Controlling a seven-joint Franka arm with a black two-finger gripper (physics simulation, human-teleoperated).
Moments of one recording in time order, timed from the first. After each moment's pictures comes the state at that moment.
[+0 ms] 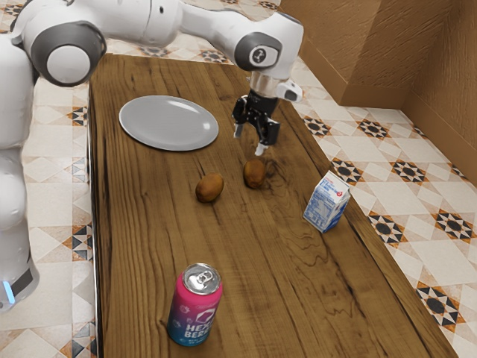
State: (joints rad) arm 0.16 0.04 0.04 -1.78 -0.08 1.72 -0.17
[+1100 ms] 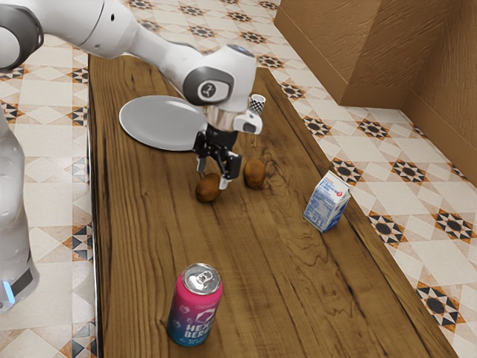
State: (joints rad) arm 0.03 -0.17 0.11 -2.23 -0.13 1.98 -0.23
